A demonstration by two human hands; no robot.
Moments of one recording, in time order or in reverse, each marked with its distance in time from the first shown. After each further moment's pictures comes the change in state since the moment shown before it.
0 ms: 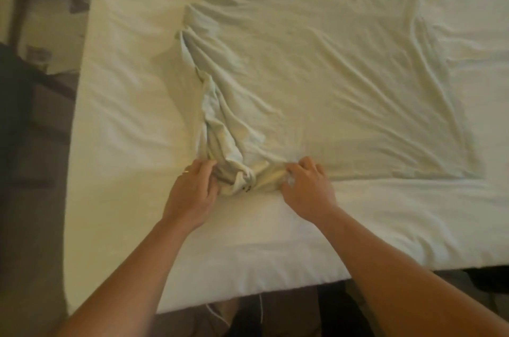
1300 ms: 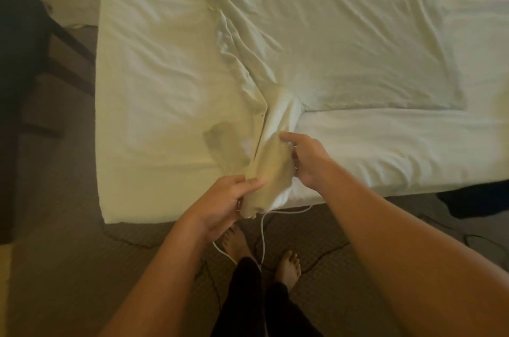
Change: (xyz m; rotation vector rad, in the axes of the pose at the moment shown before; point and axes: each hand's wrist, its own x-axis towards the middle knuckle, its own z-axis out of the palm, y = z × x) left_hand -0.182 0.046 -0.012 -1.306 -0.615 -0.537; right_hand -0.110 -0.056 0.022 1.279 -0.210 0.692
